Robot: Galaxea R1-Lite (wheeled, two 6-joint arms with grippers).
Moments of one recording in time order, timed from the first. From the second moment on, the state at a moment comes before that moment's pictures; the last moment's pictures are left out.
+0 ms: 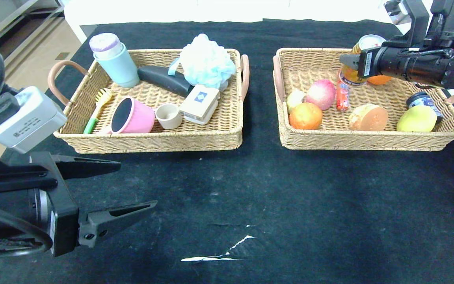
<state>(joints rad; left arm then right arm) -0.41 1.17 -0.92 0.16 -0.21 0.25 0.15 1.96 -1.86 -0.13 0.09 -0.15</state>
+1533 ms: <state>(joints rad) -0.41 1.16 -0.92 0.15 -0.21 0.25 0.11 1.97 -1.87 -0.09 0.09 -0.10</state>
